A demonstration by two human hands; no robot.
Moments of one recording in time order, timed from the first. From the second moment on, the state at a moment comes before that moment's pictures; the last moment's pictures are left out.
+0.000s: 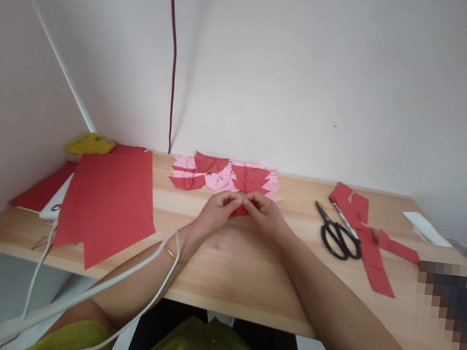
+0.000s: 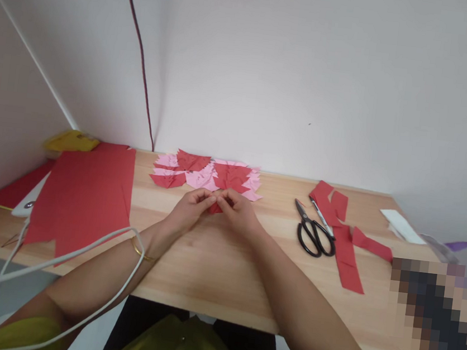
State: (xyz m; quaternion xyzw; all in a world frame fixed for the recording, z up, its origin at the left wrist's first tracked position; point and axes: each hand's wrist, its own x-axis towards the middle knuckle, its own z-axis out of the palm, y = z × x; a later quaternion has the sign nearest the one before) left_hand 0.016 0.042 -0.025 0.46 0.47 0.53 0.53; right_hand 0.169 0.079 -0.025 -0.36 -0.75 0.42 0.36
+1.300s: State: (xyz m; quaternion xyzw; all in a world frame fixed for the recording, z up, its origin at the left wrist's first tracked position) left_hand 0.014 0.044 -0.020 0.41 0.43 0.53 0.60; right_hand 0.169 0.078 -0.021 -0.36 -0.72 0.44 0.40
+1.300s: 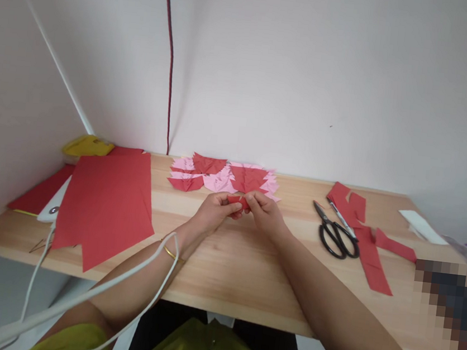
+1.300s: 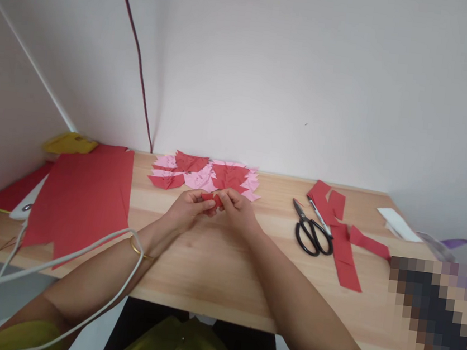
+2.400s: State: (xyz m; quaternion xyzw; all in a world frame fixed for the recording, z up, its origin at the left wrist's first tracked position) left_hand 0.010 0.051 -0.030 0.43 0.46 0.56 0.54; right_hand 0.165 0.079 -0.029 -0.34 -0.64 0.56 0.40
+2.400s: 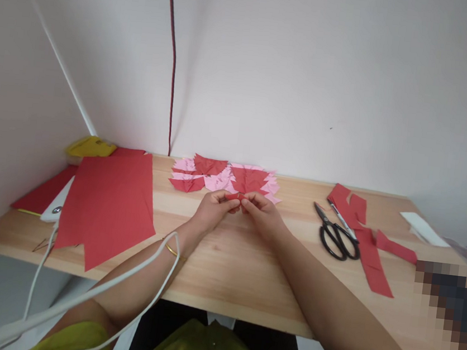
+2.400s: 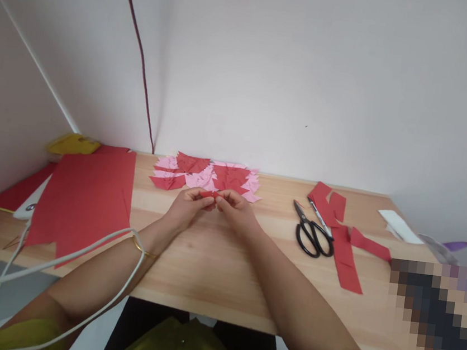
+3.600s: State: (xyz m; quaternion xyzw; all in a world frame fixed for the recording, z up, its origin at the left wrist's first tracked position) left_hand 0.012 0.048 -0.026 0.39 0.40 0.58 0.60; right_hand 0.162 0.074 -0.029 -0.32 -0.72 0.50 0.36
